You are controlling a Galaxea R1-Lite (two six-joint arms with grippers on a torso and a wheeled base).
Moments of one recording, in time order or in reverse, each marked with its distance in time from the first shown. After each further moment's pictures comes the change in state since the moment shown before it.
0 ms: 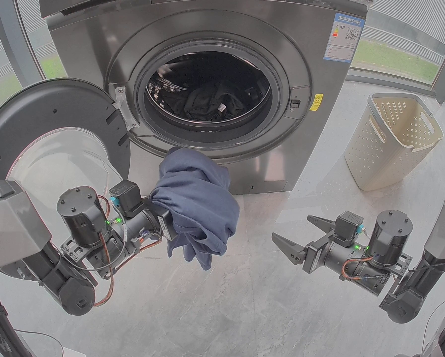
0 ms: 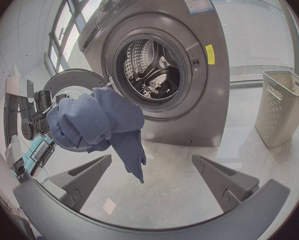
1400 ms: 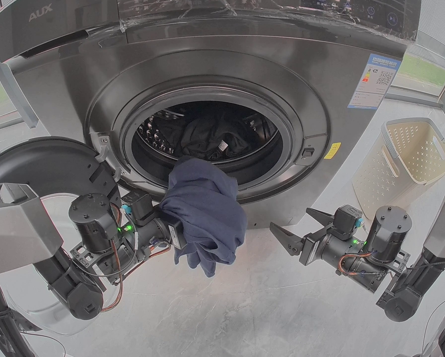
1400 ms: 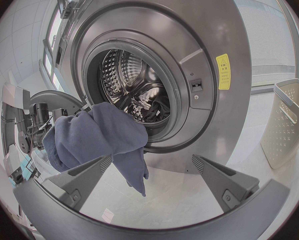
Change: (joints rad) left arm -0.037 0.042 -0.003 -0.001 0.011 0.019; right arm 0.015 -0.002 -0.045 0.000 -0.046 0.028
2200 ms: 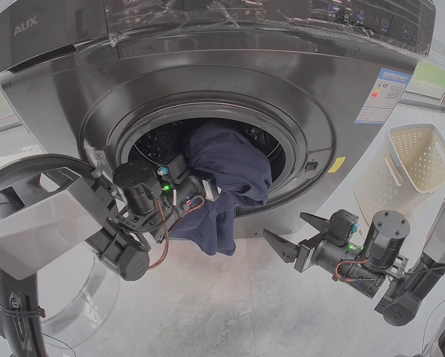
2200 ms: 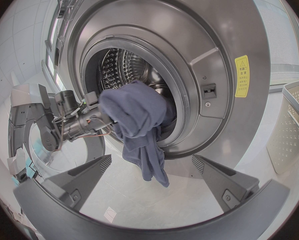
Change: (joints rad) left arm -0.013 0.207 -0.476 0.079 0.045 -0.013; right arm 0.043 -0.002 0.008 0.000 -0.002 0.003
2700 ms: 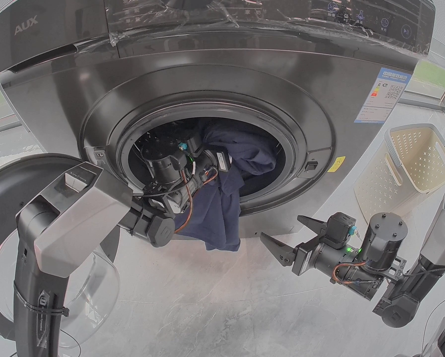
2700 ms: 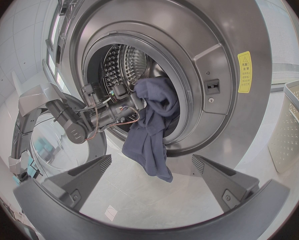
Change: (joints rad) left arm 0.024 0.190 -0.466 0.216 0.045 -0.003; right arm 0.011 0.010 0.001 0.000 0.002 0.000
